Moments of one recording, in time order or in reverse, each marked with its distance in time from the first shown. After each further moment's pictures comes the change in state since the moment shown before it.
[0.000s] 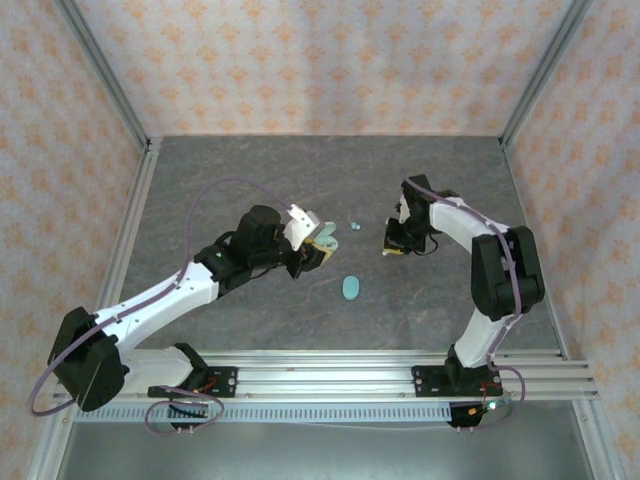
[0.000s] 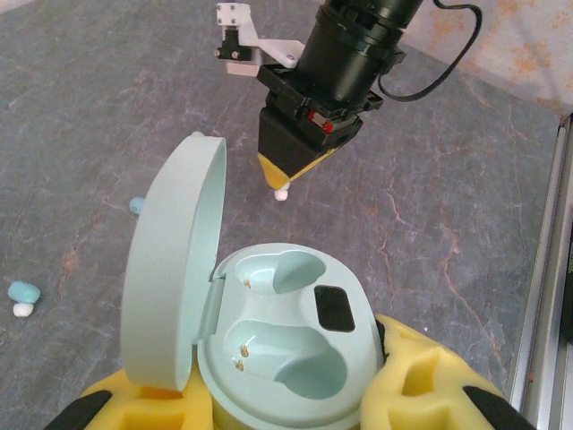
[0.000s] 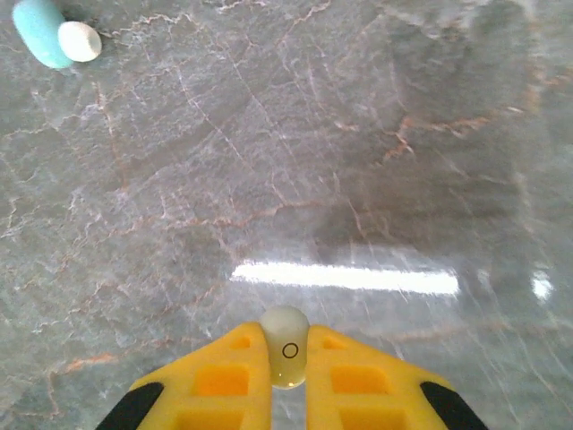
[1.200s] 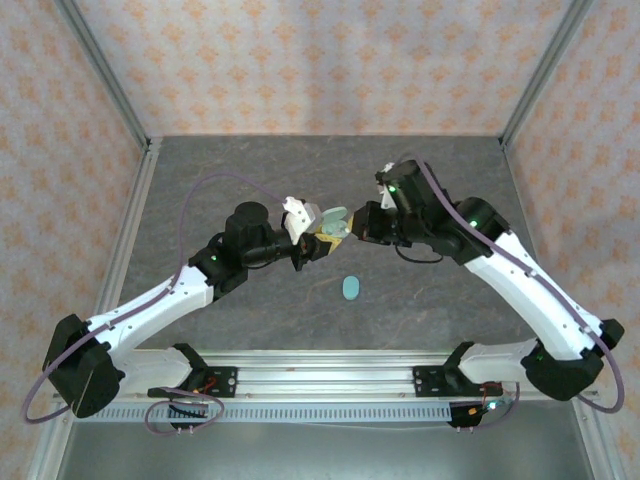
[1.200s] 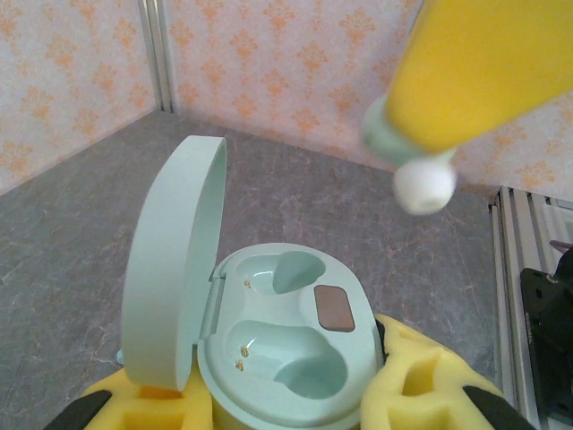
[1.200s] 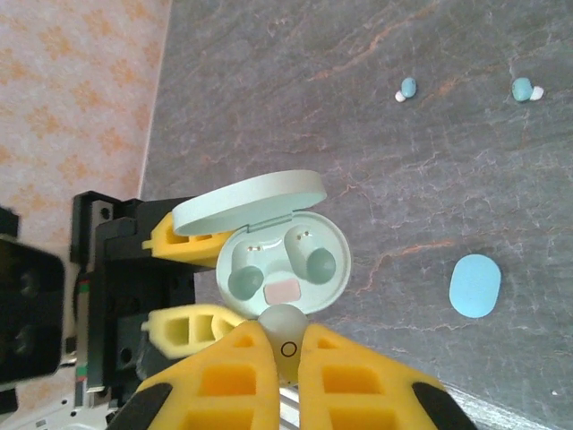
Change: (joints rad) left arm 0.000 -0.039 -0.014 0.253 0.114 0.042; right arm 0.543 -0.475 0.395 -0.270 0.221 0.380
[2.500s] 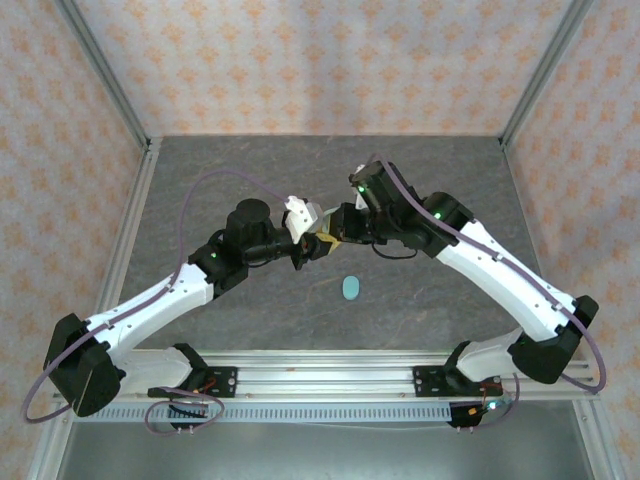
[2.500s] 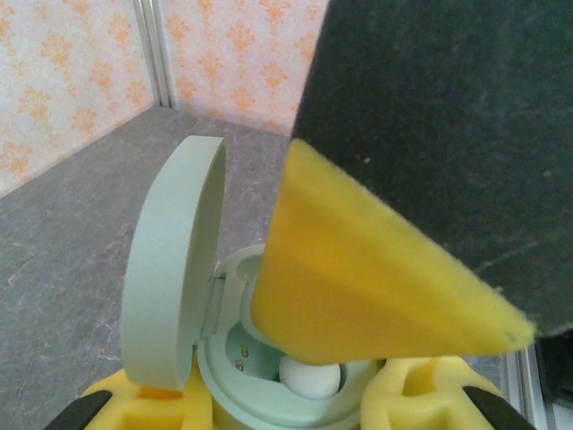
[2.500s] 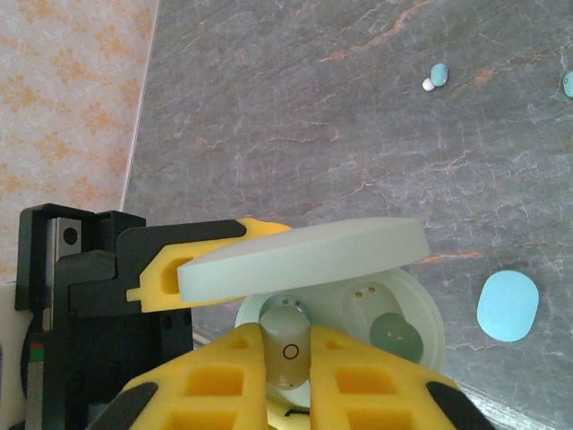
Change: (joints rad) left arm 0.000 0.008 0.034 -0.056 0.003 0.036; right arm 0.056 0.109 0.008 0.068 0.011 -0.009
